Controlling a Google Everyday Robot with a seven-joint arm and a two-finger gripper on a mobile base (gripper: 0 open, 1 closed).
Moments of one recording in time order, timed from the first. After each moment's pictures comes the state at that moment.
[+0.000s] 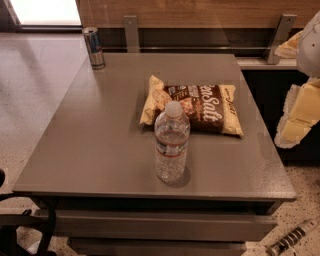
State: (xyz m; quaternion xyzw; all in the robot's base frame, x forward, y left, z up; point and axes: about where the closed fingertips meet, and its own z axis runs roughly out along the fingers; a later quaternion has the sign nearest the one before) arm 0.438 -0.214 0.987 -0.60 0.78 -0.05 0.18
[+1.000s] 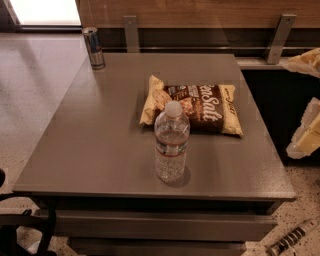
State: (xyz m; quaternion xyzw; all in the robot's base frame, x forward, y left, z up) arm 0.433 -0.230 0.965 -0.60 0.75 0.06 0.26
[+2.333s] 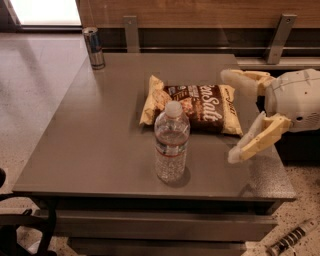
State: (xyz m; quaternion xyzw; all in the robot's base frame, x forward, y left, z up) arm 0.427 -0.118 0.965 -0.55 0.59 0.35 0.48
